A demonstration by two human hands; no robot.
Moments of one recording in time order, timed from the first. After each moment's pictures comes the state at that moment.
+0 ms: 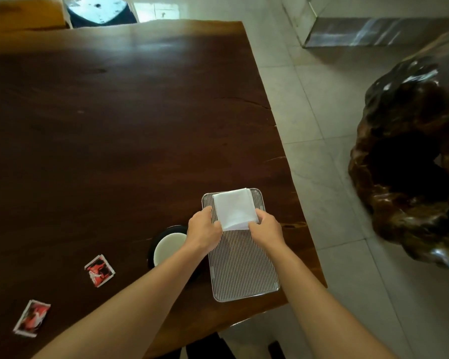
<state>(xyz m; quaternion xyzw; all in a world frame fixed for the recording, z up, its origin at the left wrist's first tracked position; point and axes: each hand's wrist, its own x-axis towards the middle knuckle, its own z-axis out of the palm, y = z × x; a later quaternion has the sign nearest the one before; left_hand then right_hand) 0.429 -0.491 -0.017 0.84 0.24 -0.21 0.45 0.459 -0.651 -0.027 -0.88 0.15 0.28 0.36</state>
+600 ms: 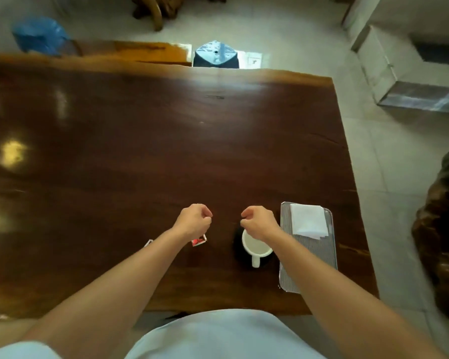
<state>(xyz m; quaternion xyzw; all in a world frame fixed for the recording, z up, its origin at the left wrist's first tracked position) 0.287 -0.279 0.062 0.84 0.32 -0.17 0.41 0.378 -0.454 0.065 -0.89 -0.09 0.35 0.27</state>
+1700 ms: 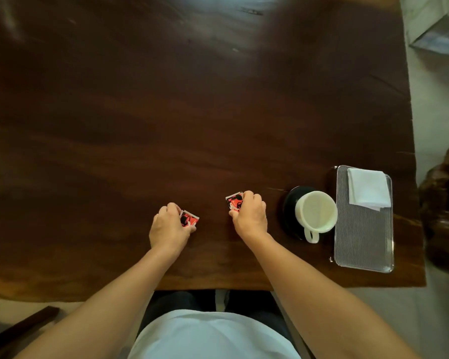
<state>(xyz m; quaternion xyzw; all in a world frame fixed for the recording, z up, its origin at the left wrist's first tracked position) 0.167 -0.165 -0.084 0.85 0.42 -0.18 0.27 0.280 -0.310 -0.081 -0.95 -0.01 0.29 0.12</state>
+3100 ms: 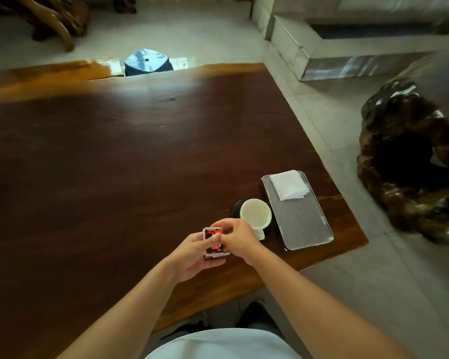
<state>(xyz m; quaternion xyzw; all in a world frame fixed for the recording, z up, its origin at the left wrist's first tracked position) 0.205 -0.264 0.048 0.47 0.27 -0.35 0.76 0.247 -0.410 0.056 -0.82 0.04 0.31 0.49</state>
